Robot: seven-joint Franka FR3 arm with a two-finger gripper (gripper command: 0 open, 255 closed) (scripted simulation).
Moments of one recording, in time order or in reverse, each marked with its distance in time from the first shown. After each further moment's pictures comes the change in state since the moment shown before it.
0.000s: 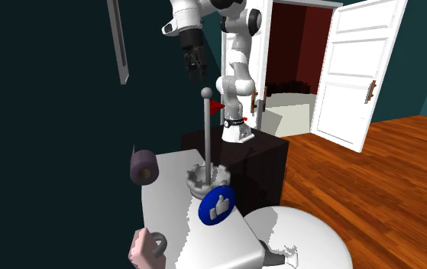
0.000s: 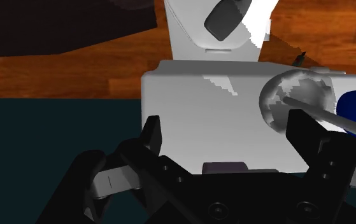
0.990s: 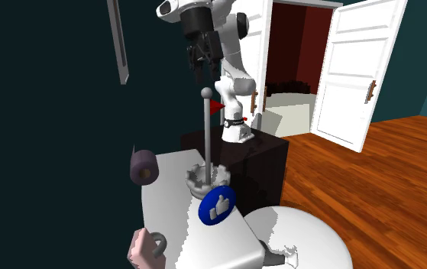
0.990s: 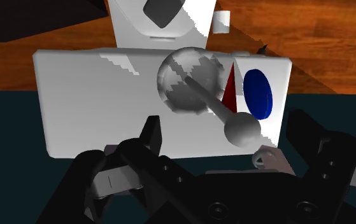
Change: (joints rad) arm 0.165 0.568 0.132 0.690 -0.187 -0.065 0.308
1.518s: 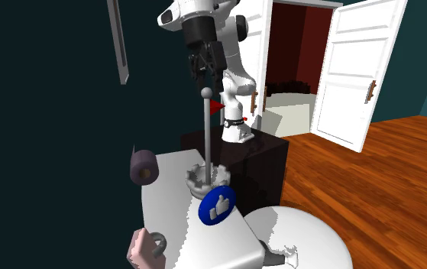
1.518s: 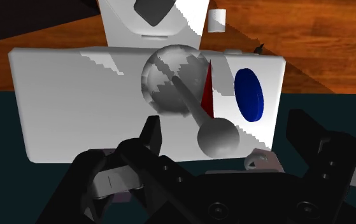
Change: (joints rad) arm 0.039 0.081 0.002 0.055 -0.031 0.031 0.029
